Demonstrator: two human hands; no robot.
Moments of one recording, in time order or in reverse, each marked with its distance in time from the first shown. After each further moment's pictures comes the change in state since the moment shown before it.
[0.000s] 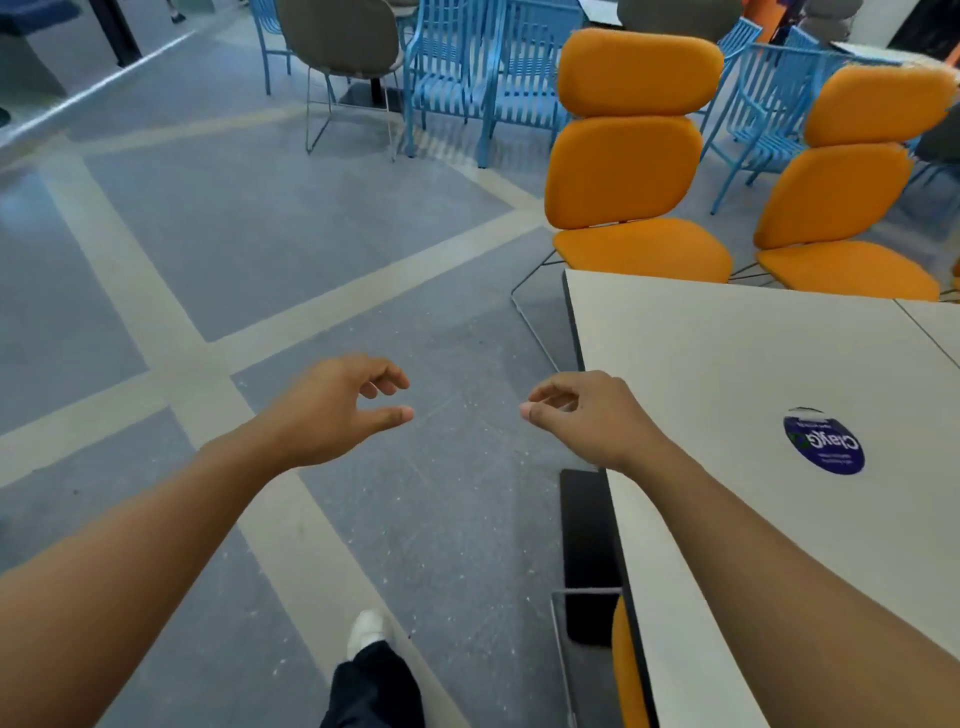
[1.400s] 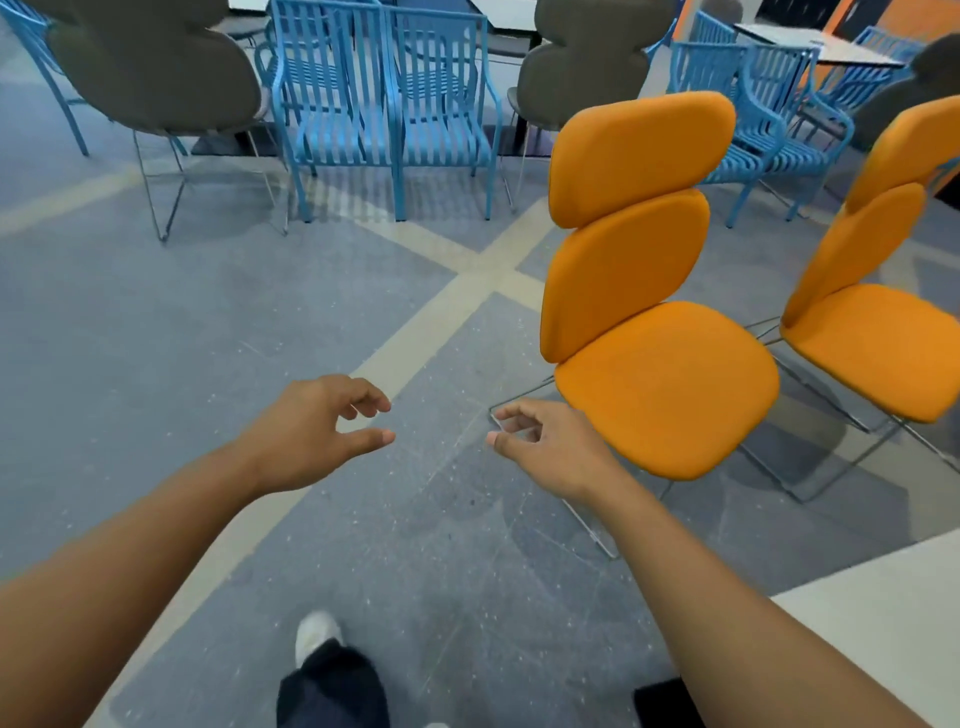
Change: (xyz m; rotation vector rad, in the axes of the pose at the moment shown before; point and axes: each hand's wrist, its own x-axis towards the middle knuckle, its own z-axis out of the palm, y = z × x) left_hand 0.718 -0.201 -0.178 0.034 -0.177 0.174; right_hand 0.683 -0.053 -0.083 0.172 0.076 0.248
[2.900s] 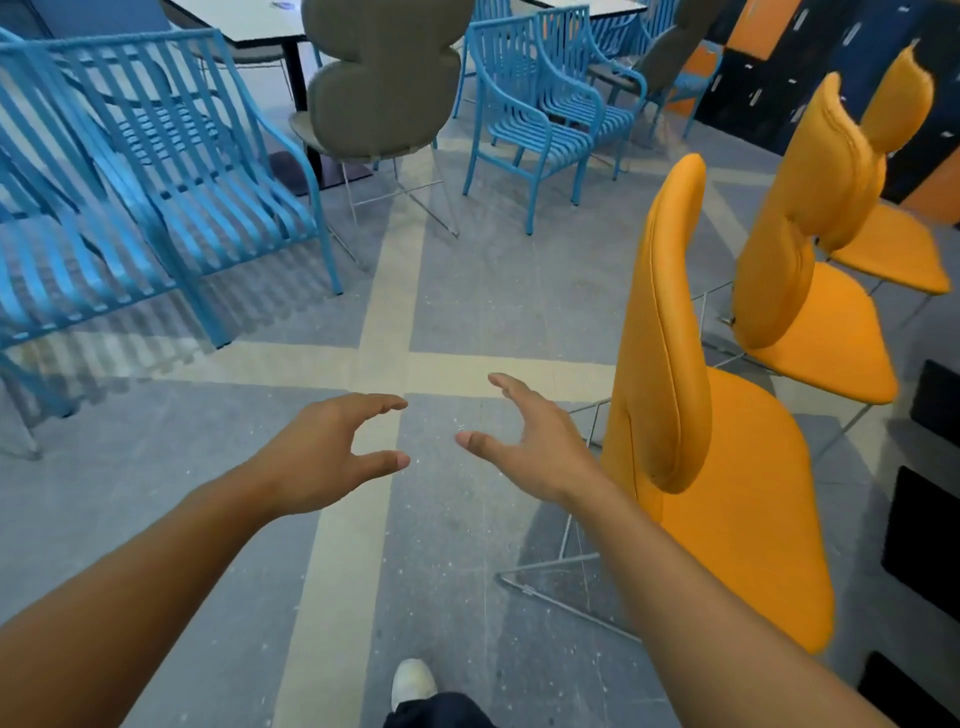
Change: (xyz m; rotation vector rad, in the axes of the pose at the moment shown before) left_hand 0.699 -0.141 -0.150 0.083 -0.366 0.407; right_hand 0.592 -0.095 -0.123 0.117 0.464 0.322
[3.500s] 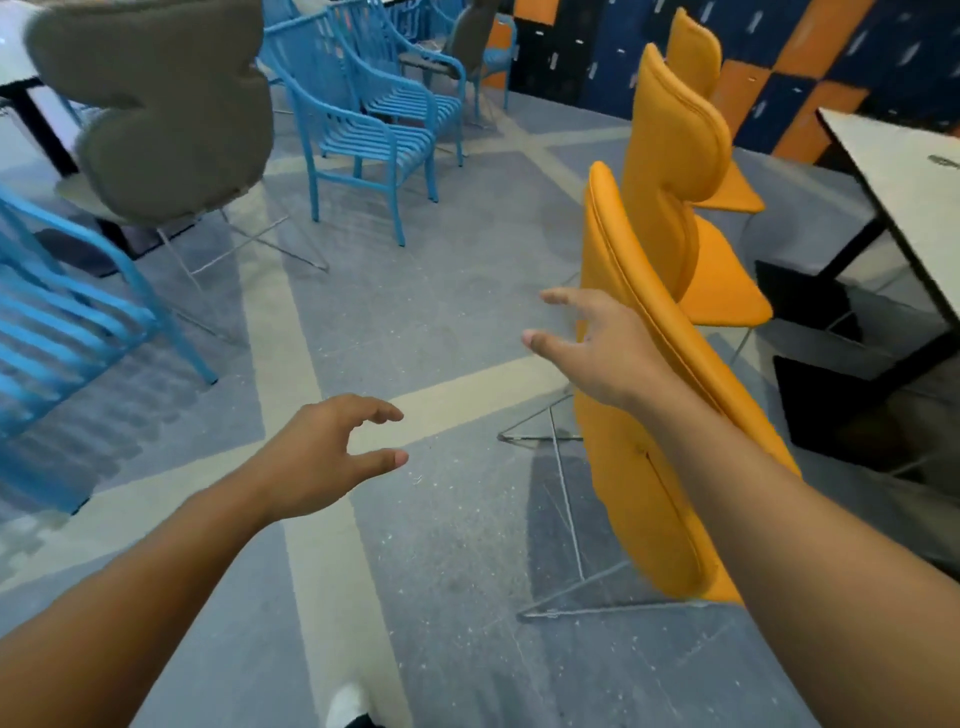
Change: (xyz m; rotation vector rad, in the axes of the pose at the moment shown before) left_hand 0.219 -0.052 -0.090 0.029 -0.218 0.356; right_hand 0.144 -0.063 -0.102 -0.100 0.493 0.181
